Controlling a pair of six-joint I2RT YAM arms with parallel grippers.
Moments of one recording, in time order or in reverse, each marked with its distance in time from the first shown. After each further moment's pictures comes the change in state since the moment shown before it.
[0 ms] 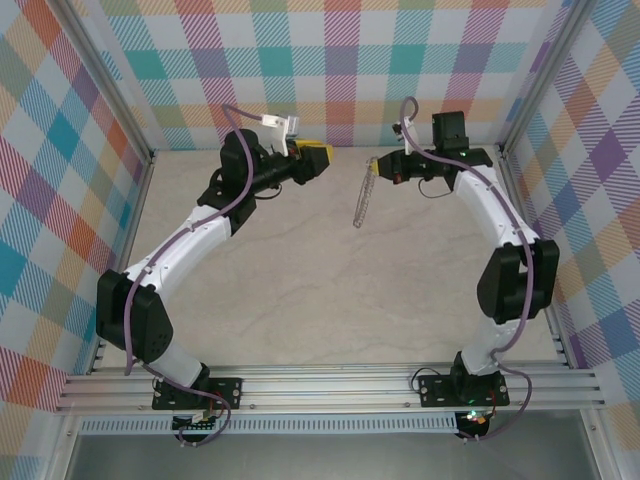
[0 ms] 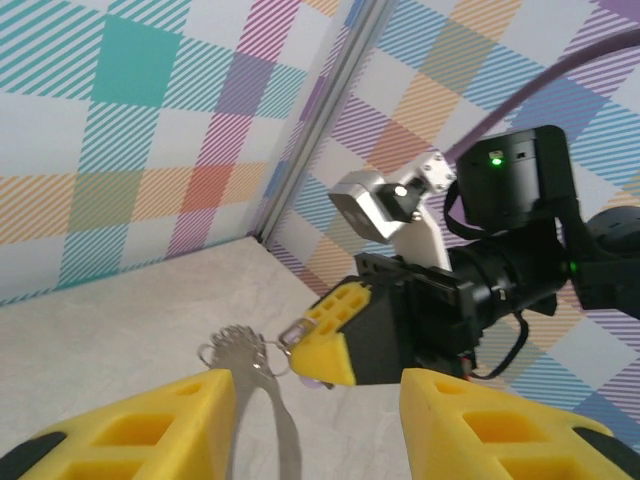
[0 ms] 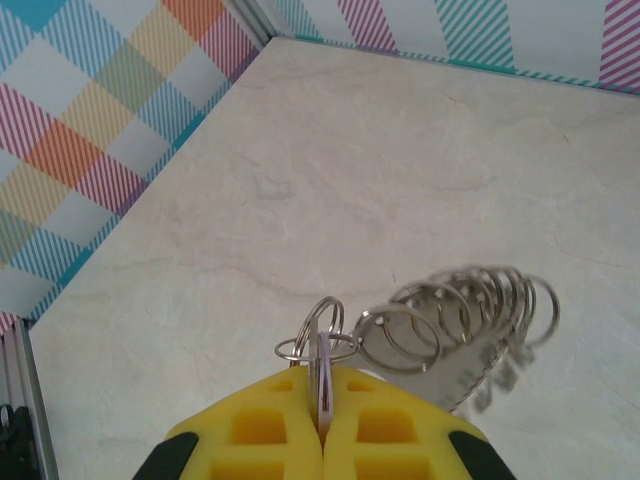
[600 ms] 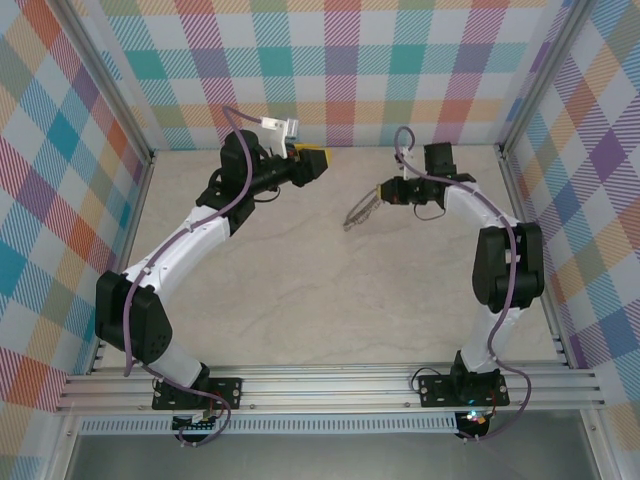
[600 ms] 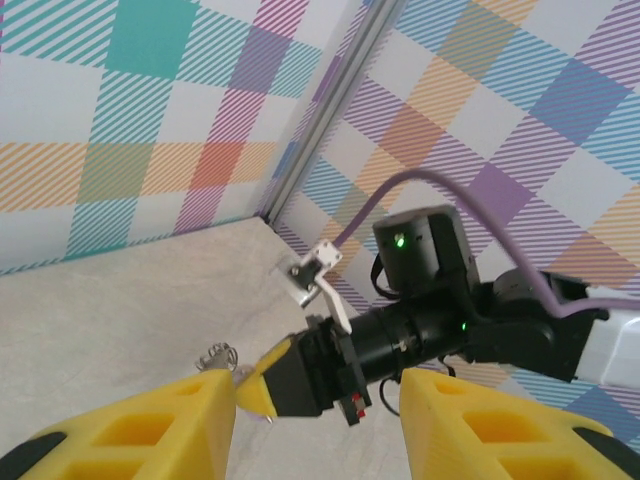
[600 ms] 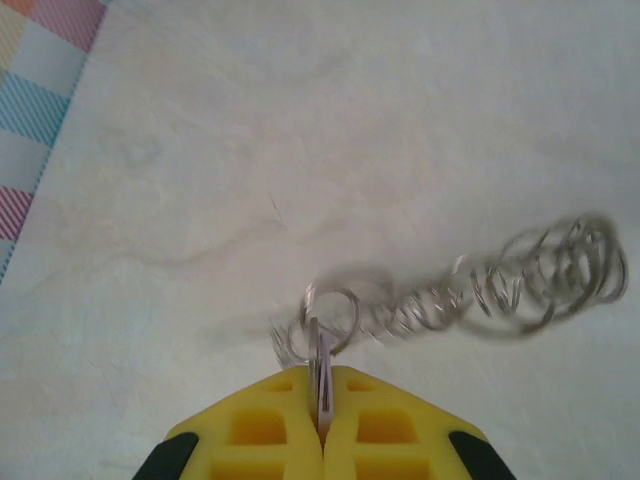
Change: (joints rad) left arm 0.005 -0.005 -0.003 -0.048 0.000 -0.013; right arm -0.026 0.068 -0.294 0.211 0.133 0.164
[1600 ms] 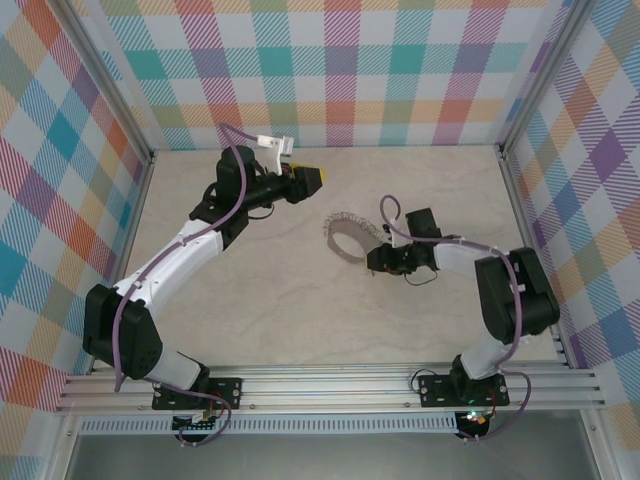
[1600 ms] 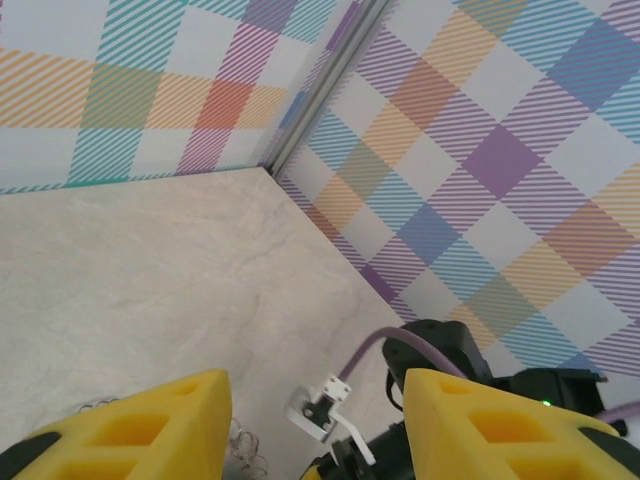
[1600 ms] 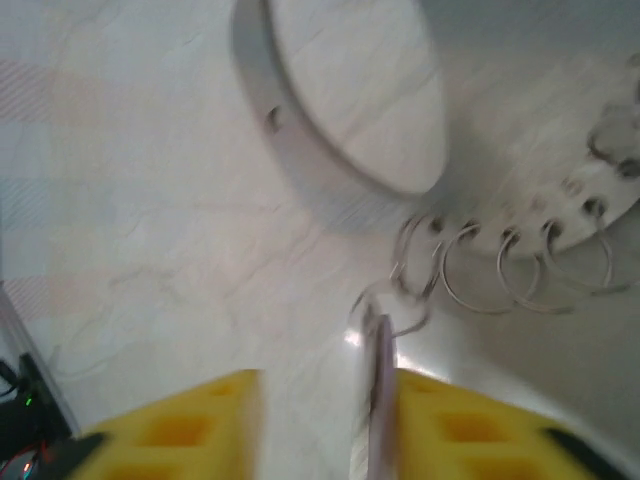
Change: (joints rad) left arm 0.000 -0.094 -0.134 -0.048 0.013 -0.025; right arm 0.142 -0.262 -0.607 0.188 -0.007 0.203
